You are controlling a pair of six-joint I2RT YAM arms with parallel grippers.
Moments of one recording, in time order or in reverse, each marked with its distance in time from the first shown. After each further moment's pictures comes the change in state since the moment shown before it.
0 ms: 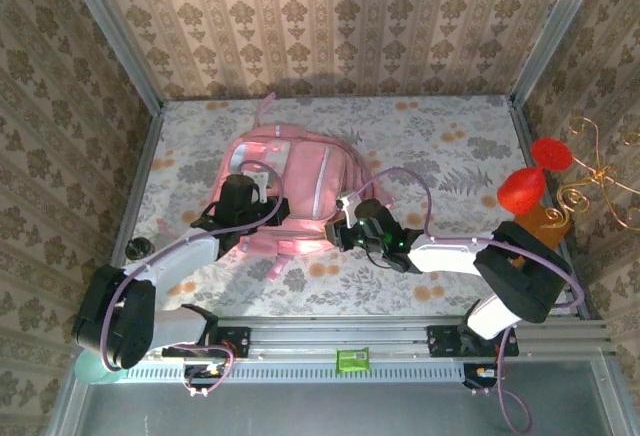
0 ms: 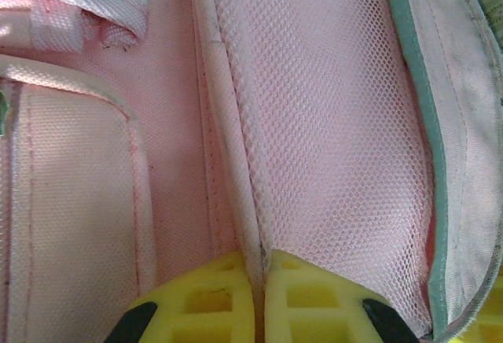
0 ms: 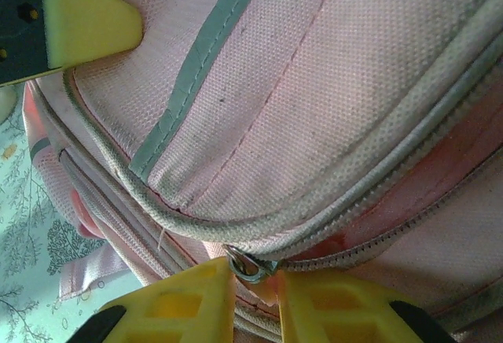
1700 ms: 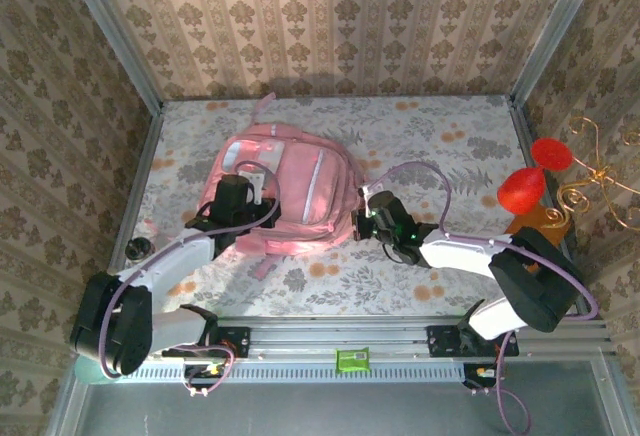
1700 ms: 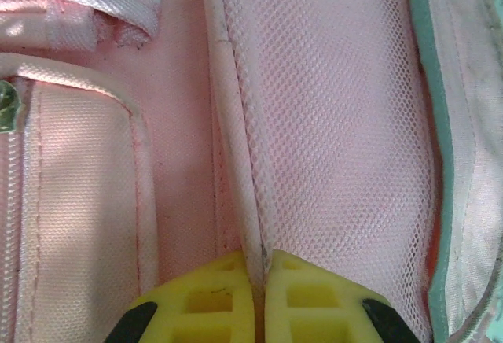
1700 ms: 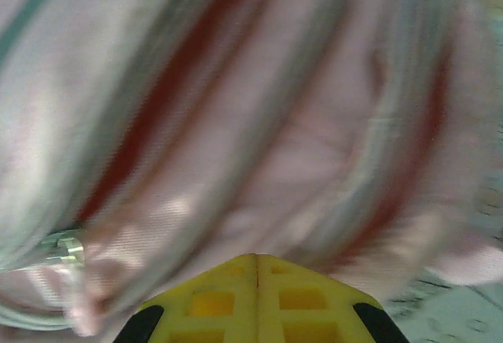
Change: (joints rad) left arm 0.038 -0.032 0.014 -0.109 -0.071 0.138; right arm -0.099 -0.077 -0.004 -0.177 0.170 0.007
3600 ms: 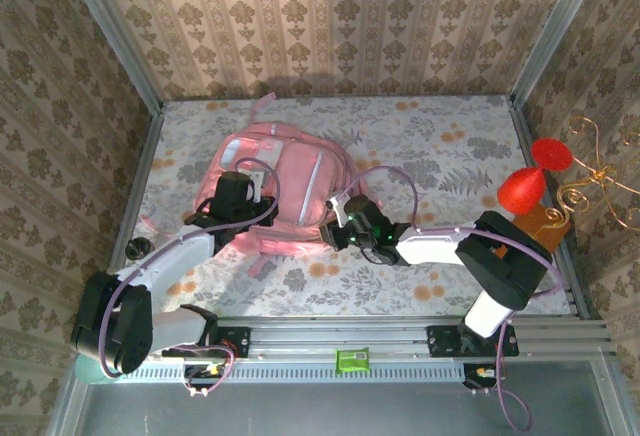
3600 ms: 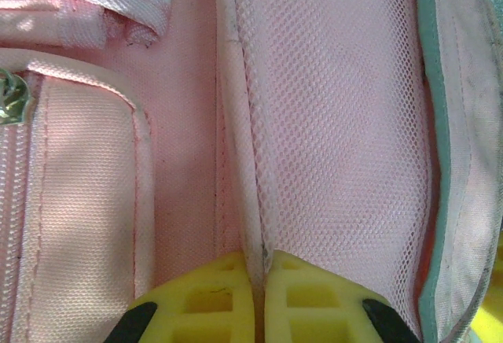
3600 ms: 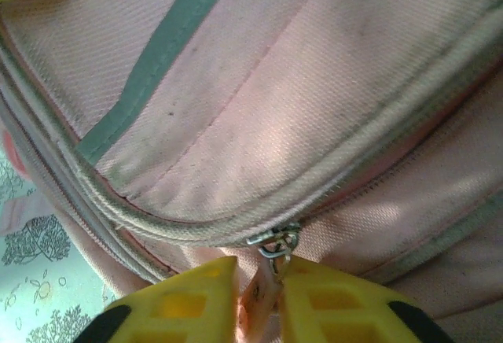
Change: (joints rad) left arm 0.000 0.006 0.035 -0.058 -0.039 0.016; right arm 0.108 0.182 0.076 0.132 -0.178 -0.072
